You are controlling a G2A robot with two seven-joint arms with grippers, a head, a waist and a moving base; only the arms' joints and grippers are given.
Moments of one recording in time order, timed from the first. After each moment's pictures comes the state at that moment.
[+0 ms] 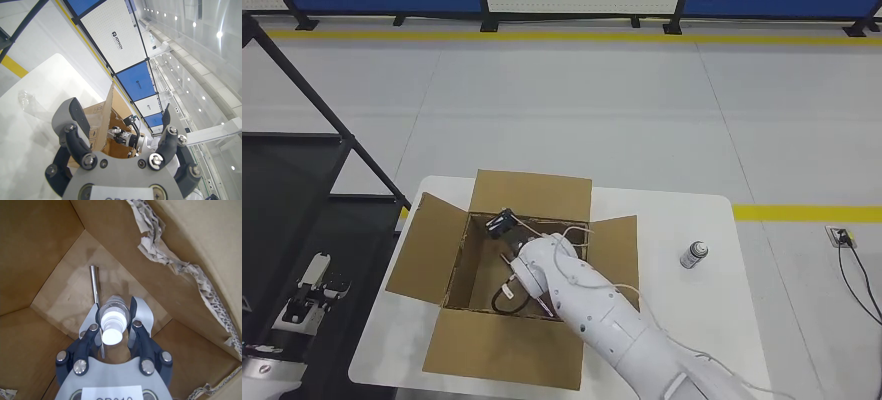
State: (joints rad) left arm 1.68 -1.14 -2.09 -1.94 -0.17 -0.16 -0.37; right arm -0.33 -1.86 0.68 -0.68 -1.17 0.14 0.89
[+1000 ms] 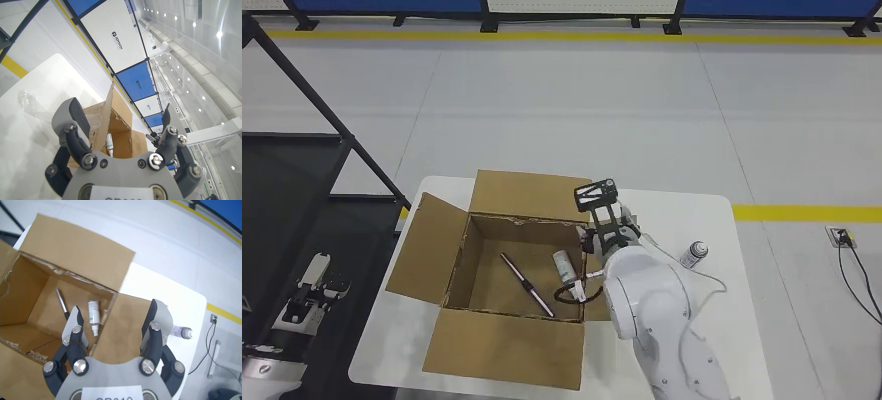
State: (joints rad) left arm 1.68 -1.14 -2.09 -1.94 -0.17 -0.16 -0.37; right arm -0.93 -1.66 1.17 -1.91 -1.78 0.13 1.22
